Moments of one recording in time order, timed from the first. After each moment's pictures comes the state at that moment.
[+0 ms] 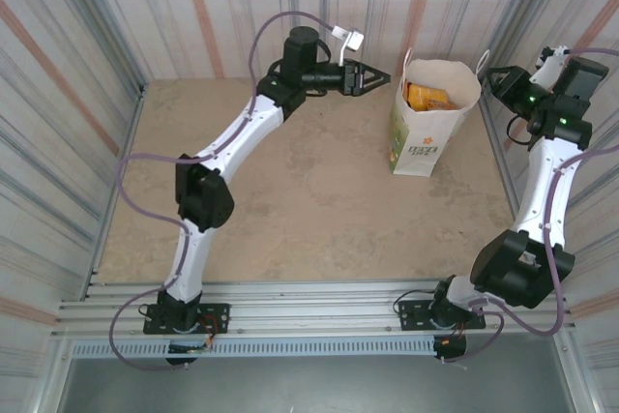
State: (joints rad) left arm -0.61 2.25 2.30 -0.15 0.85 -0.53; right arm -0.46 1.42 1.52 -0.50 -0.69 0.45
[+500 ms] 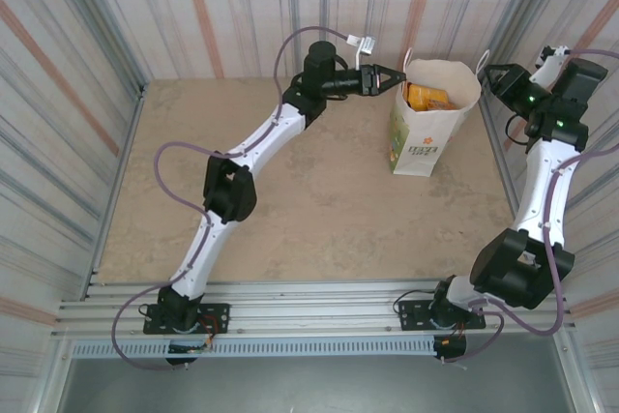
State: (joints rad) left arm -0.64 2.49 2.47 0.10 0.81 -0.76; right arm -0.46 1.42 1.48 -0.40 -0.72 0.50
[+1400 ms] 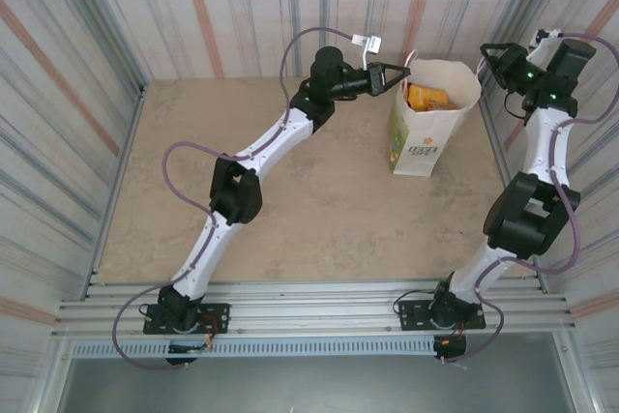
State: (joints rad) left arm -0.67 2.53 2.50 0.20 0.70 -0.75; right arm -0.43 1.80 1.70 -0.17 -0.87 0.71
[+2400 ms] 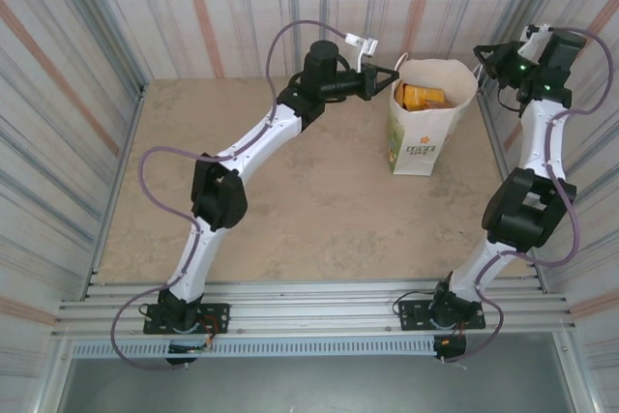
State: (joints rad) left arm -0.67 2.30 2.29 -0.03 0.61 -0.46; right arm -0.39 1.81 1.77 -0.27 -0.86 0.75
